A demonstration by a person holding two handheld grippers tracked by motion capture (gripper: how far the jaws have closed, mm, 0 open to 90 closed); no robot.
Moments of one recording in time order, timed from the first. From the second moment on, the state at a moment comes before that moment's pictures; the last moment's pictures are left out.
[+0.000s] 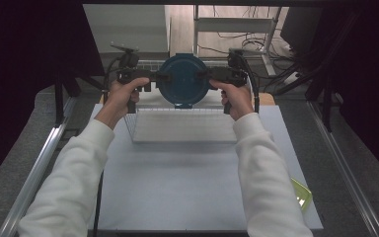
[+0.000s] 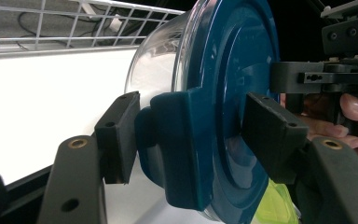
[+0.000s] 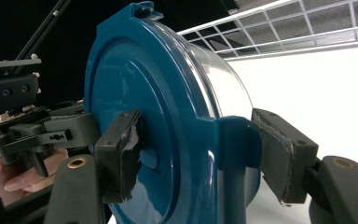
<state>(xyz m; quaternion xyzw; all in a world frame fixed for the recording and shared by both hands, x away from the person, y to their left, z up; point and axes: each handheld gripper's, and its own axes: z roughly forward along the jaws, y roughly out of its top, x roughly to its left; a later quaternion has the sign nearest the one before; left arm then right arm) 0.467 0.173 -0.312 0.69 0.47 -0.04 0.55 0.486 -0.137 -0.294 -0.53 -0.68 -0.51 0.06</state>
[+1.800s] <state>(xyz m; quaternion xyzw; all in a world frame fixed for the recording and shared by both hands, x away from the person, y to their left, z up) 0.426 0.177 -0.306 0.67 0.48 0.04 0.56 0.449 -0.150 -0.295 -0.54 -0.66 -0.52 -0.05</state>
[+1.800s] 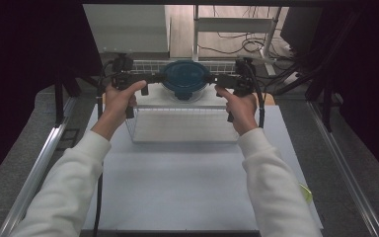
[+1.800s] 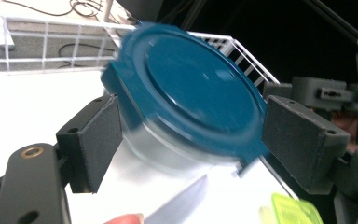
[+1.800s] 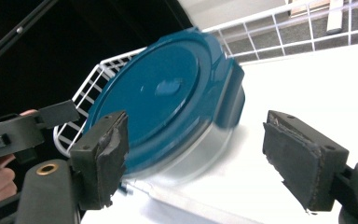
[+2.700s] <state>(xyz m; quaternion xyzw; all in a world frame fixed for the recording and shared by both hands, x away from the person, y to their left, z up) 0.293 0.178 -0.419 0.75 0.44 0.02 0.50 0.310 -0.196 -0.375 -0.45 -0.75 -0.48 -0.03</state>
